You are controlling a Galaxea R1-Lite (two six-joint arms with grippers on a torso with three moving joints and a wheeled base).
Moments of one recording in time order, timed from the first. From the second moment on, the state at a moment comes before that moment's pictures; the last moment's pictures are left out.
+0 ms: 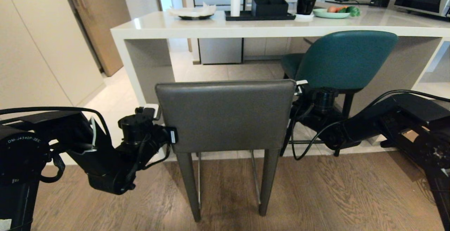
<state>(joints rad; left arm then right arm) -0.29 2.23 -0.84 -1.26 0.08 -0.03 0.25 2.38 -1.42 -0.84 0.15 -0.05</state>
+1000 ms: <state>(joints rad) -0.23 2.15 -0.64 -1.48 -0.10 -0.02 0.28 2.06 -1.03 -0.82 -0.06 0.03</state>
